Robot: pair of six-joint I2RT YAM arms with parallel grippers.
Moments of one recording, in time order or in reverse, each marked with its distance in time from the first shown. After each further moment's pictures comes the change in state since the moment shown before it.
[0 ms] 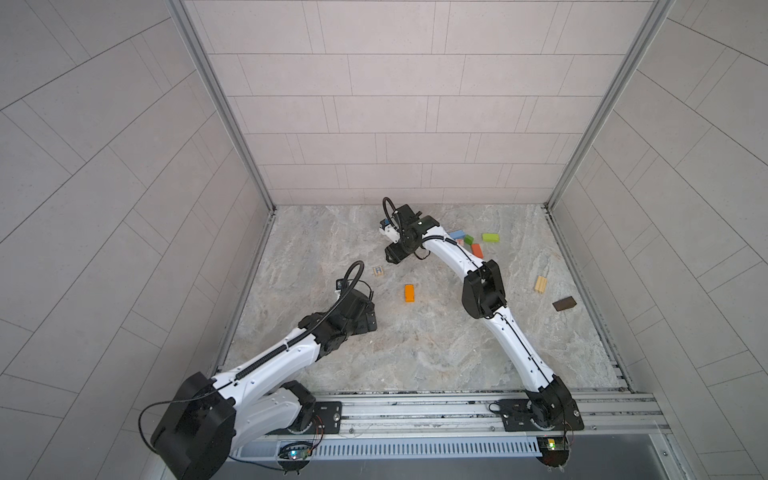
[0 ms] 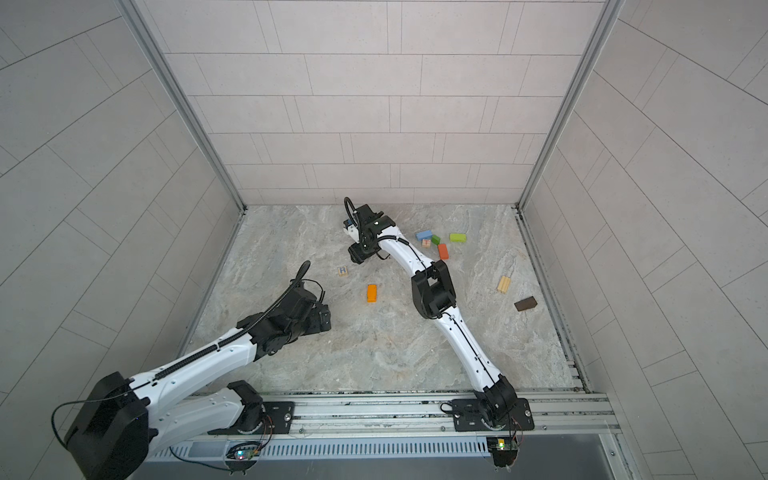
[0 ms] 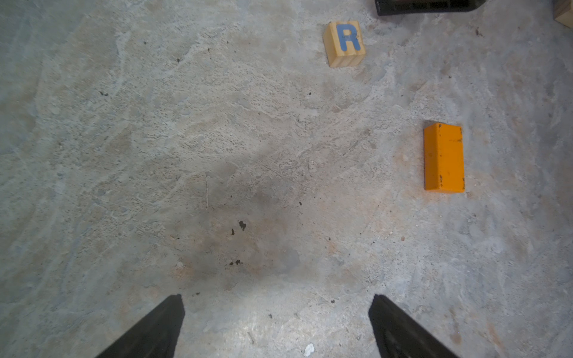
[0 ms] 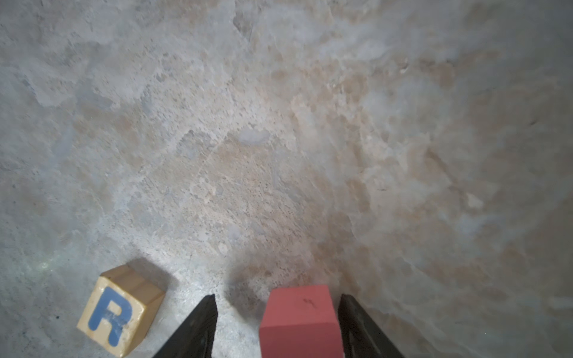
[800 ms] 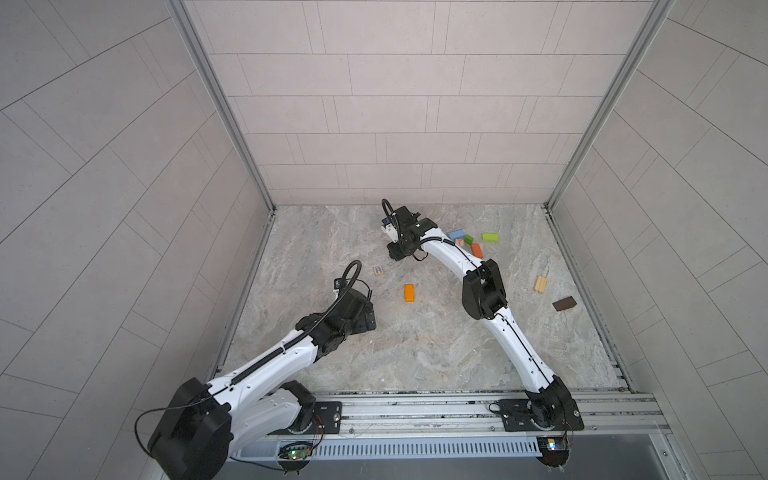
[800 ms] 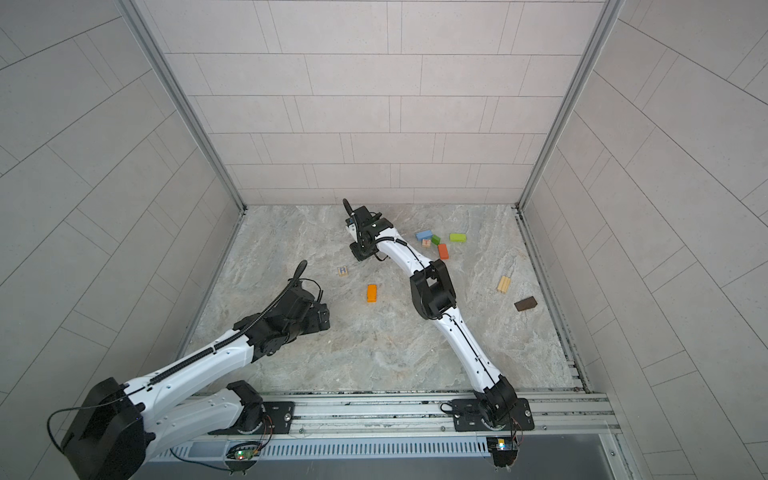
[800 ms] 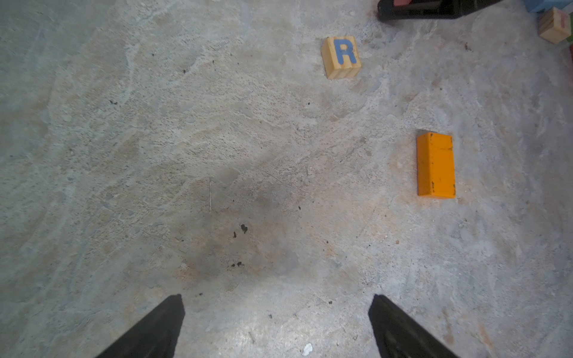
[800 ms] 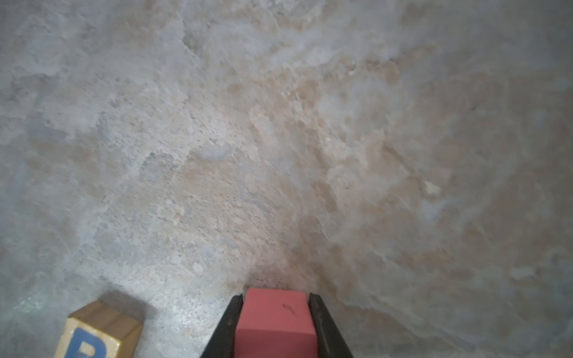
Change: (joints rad) left arm 0.006 -0.034 0.000 -0.007 -0.008 0.000; right arm 0.021 -0.061 -0.117 0.092 0.133 0.139
